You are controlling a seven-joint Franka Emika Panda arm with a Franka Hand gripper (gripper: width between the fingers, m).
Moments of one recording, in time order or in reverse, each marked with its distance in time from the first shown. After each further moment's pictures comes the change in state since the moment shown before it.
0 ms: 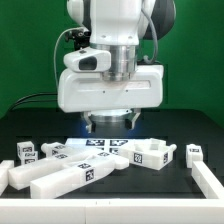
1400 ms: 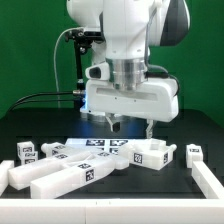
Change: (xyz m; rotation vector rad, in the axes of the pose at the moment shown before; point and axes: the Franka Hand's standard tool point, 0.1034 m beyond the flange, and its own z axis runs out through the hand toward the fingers) arm -0.056 -0.039 0.047 0.098 -0.068 0.677
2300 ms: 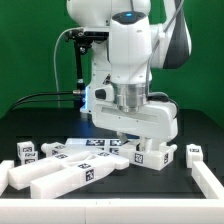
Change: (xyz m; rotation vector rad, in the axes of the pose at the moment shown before) arm -0.014 0.003 0.035 -0.010 0.006 -0.006
